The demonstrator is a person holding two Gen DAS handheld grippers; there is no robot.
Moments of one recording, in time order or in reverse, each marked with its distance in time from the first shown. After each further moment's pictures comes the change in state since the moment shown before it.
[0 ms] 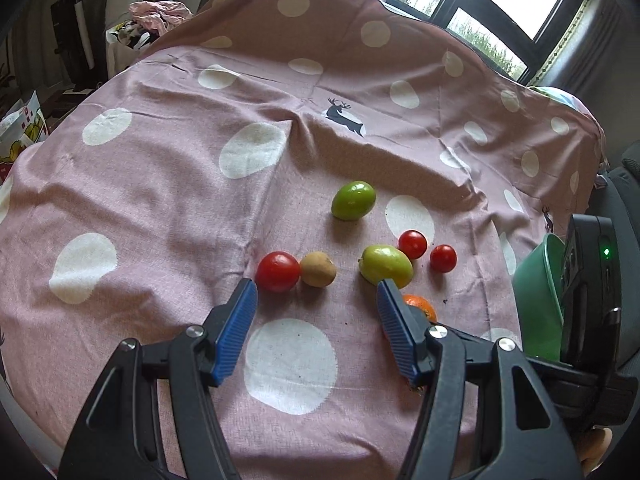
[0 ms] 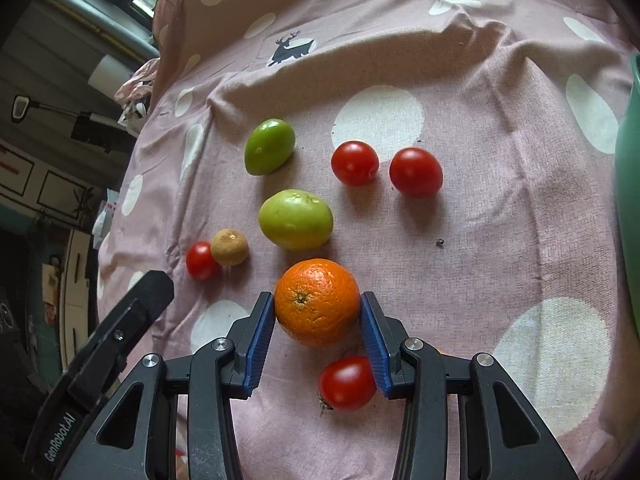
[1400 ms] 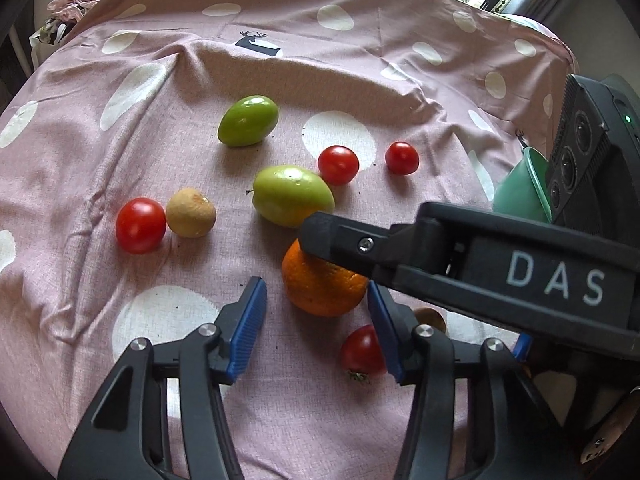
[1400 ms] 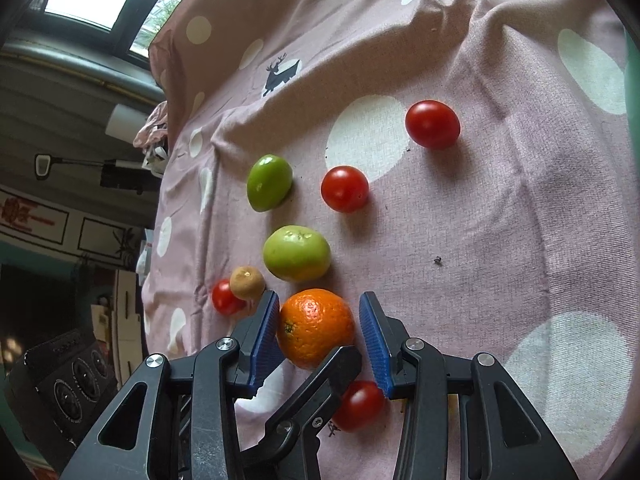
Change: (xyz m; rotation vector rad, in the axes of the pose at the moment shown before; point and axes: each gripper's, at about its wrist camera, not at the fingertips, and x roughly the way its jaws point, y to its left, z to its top) left arm 0.056 -0.055 -0.028 0.149 0.169 -0.106; right arm 0.001 -0.023 0.009 0.133 -0.031 0.185
